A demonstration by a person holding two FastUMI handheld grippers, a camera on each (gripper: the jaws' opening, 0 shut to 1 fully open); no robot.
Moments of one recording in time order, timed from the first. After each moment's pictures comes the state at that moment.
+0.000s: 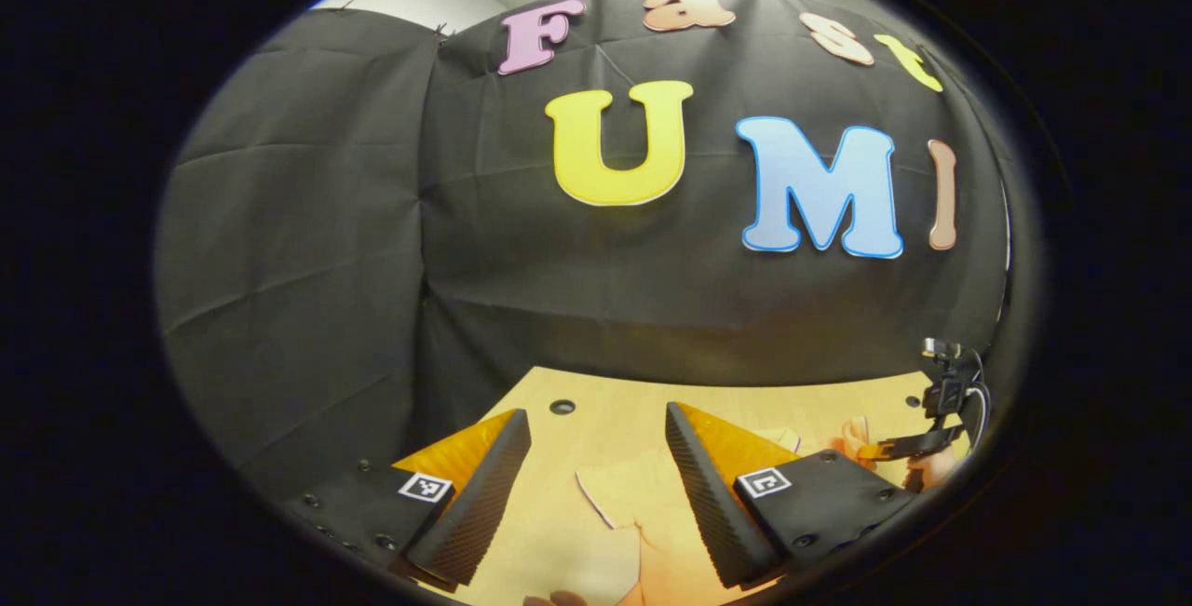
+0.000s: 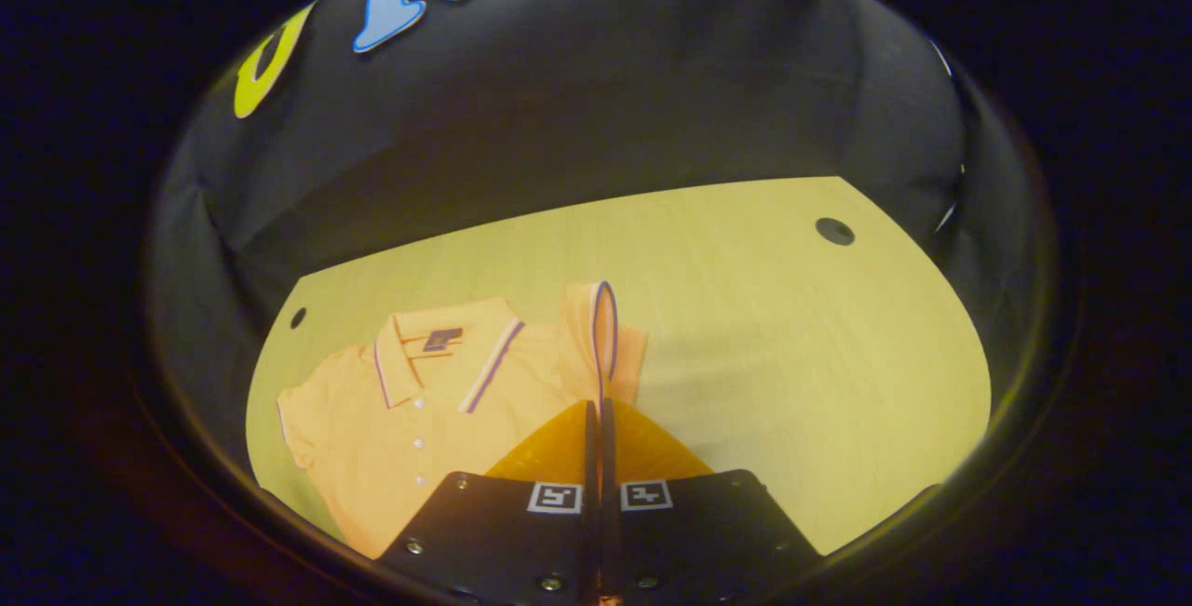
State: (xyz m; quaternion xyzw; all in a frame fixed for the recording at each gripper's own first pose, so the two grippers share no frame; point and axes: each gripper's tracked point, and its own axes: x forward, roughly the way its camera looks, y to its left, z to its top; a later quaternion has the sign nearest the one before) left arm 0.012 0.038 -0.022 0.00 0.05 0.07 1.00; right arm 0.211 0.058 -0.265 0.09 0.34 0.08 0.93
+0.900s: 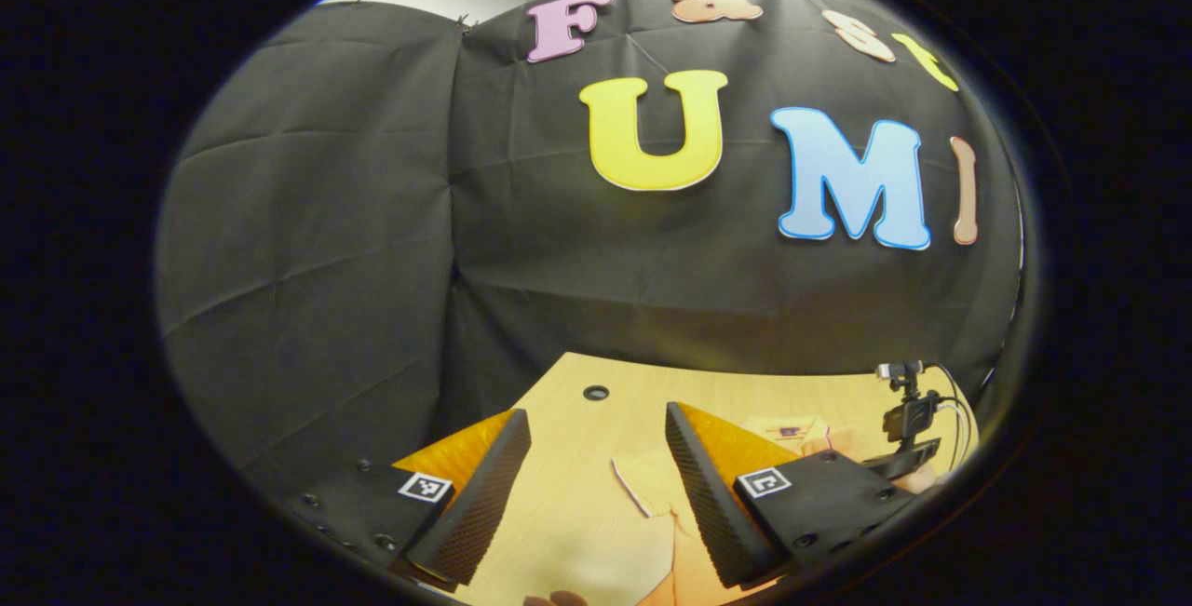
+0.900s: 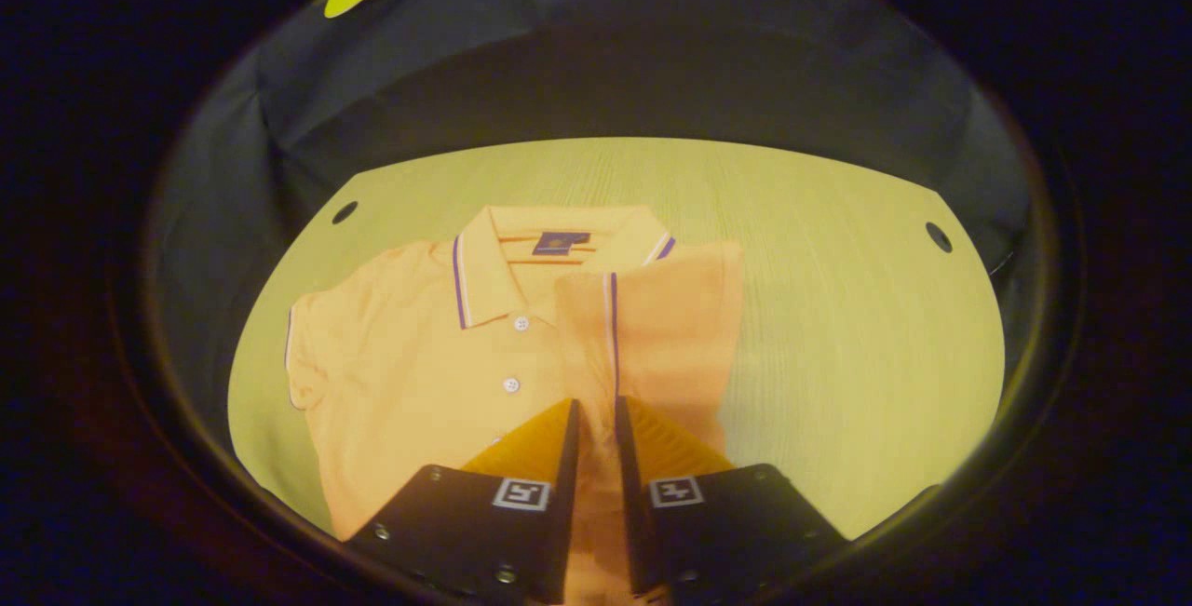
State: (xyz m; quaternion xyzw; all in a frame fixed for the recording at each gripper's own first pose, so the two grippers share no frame) left arm 0.001 0.081 -0.038 0.00 0.07 0.11 0.99; right arm 0.181 0.143 -0.306 0.01 0.39 0.15 0.91
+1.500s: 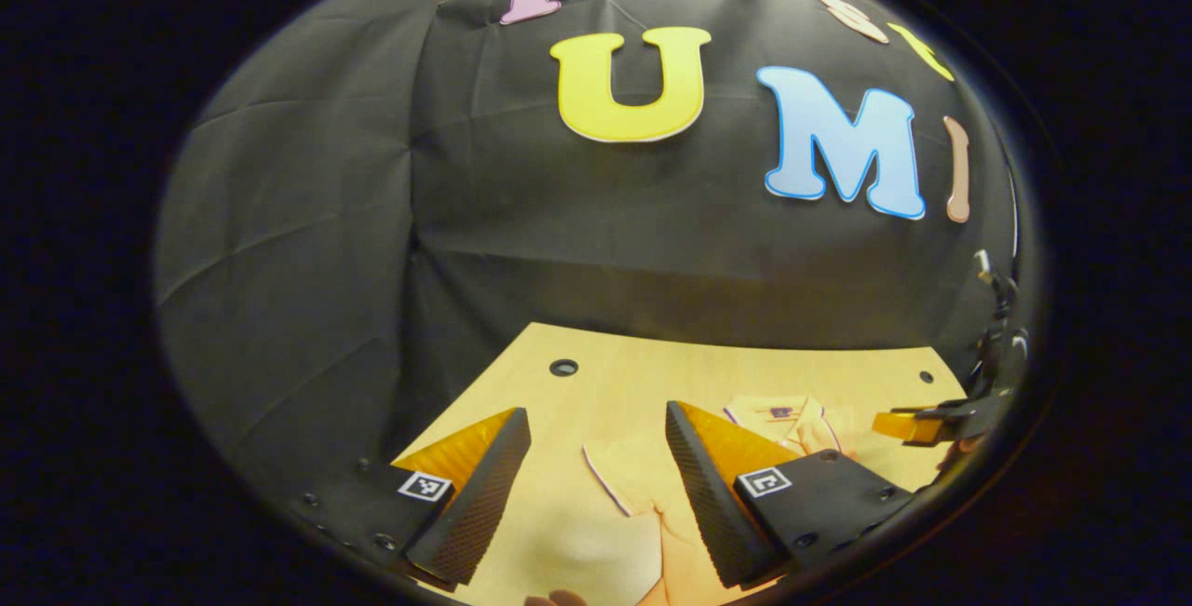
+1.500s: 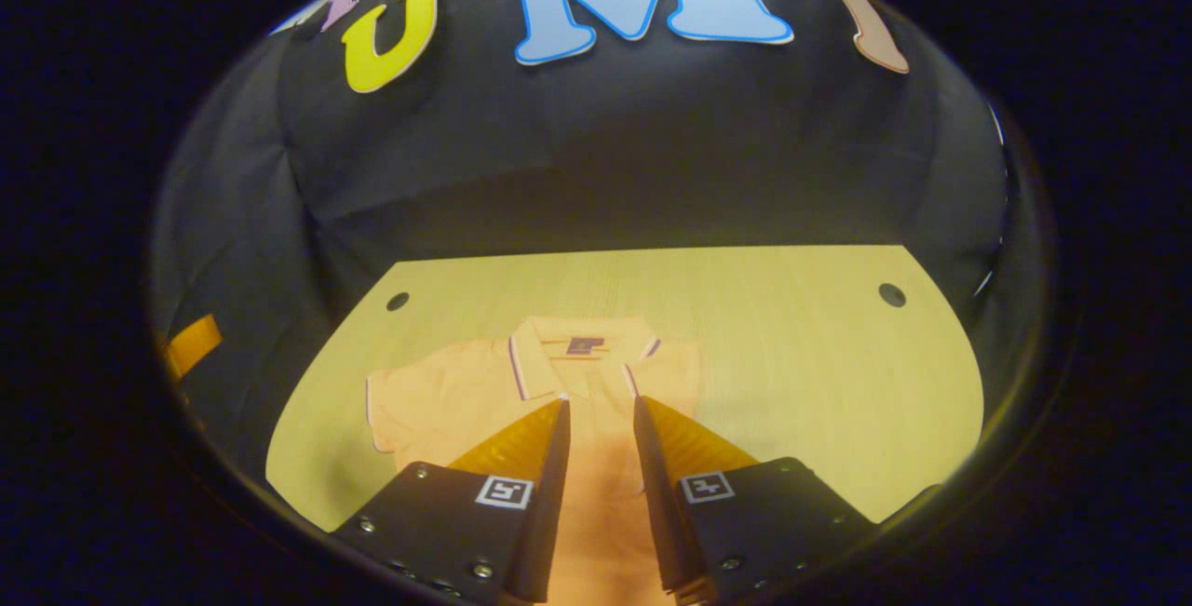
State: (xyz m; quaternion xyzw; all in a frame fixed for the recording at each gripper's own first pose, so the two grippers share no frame) left arm 0.076 0.068 -0.110 -0.01 0.12 0.06 0.99; right arm 0.145 0.120 -0.179 0.05 0.26 0.16 0.95
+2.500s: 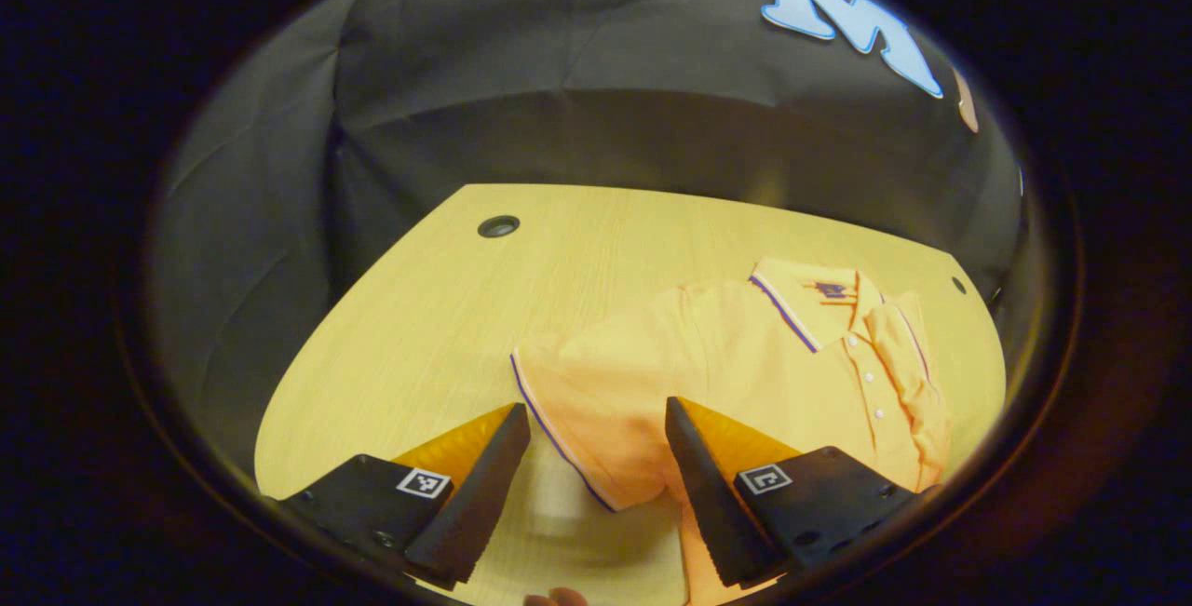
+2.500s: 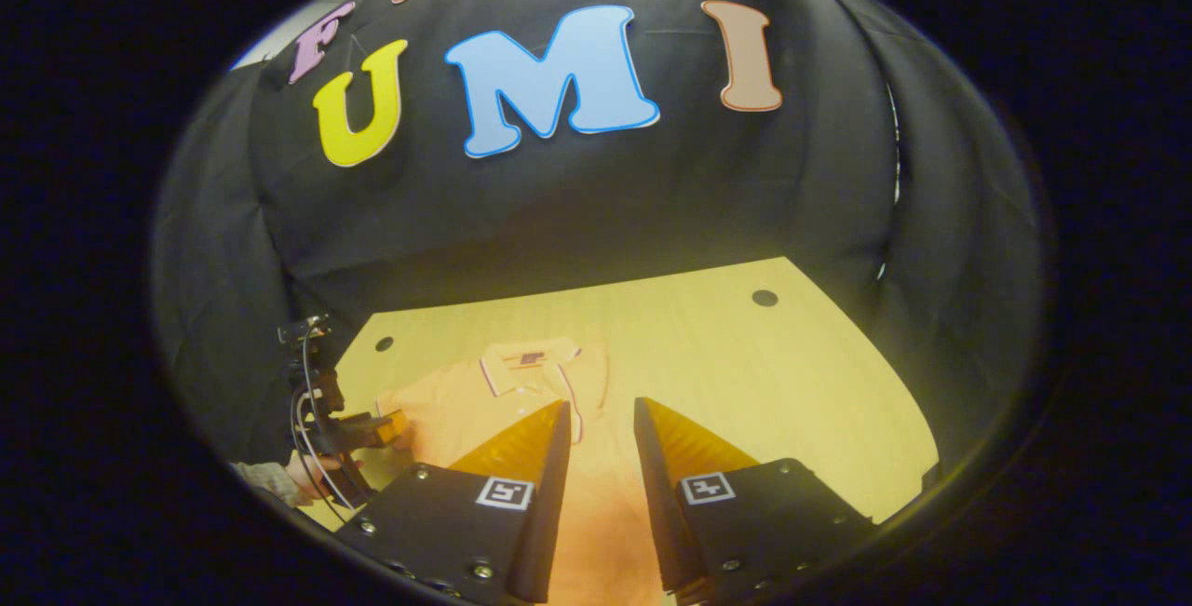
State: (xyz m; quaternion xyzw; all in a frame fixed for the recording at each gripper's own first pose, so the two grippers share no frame) left arm 0.173 0.056 -0.329 -0.01 0.29 0.02 0.96; right arm 0.021 0.025 -0.120 0.09 0.22 0.05 0.97
